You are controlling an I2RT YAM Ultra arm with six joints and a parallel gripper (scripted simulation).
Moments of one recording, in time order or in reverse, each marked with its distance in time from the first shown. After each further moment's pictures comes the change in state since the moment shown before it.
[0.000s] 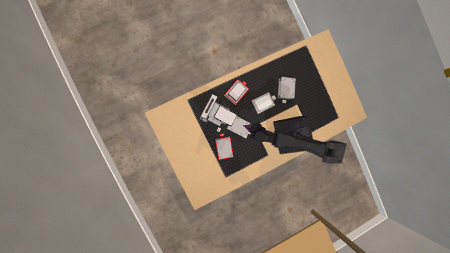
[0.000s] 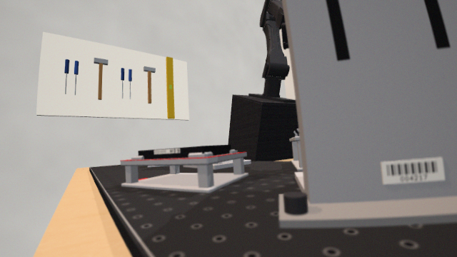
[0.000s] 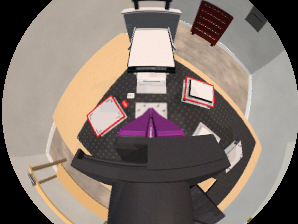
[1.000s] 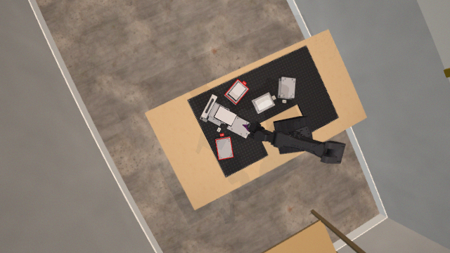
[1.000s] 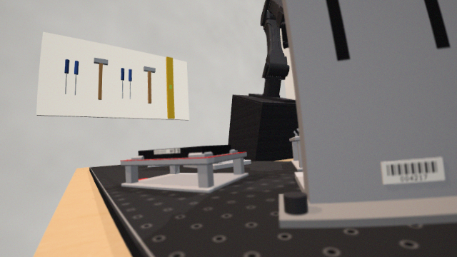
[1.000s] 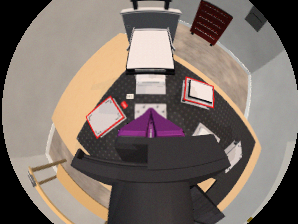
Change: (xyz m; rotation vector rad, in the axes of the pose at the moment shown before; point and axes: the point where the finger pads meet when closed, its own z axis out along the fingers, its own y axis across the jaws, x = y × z) arm -0.003 -0.001 0.004 0.007 0.003 0.000
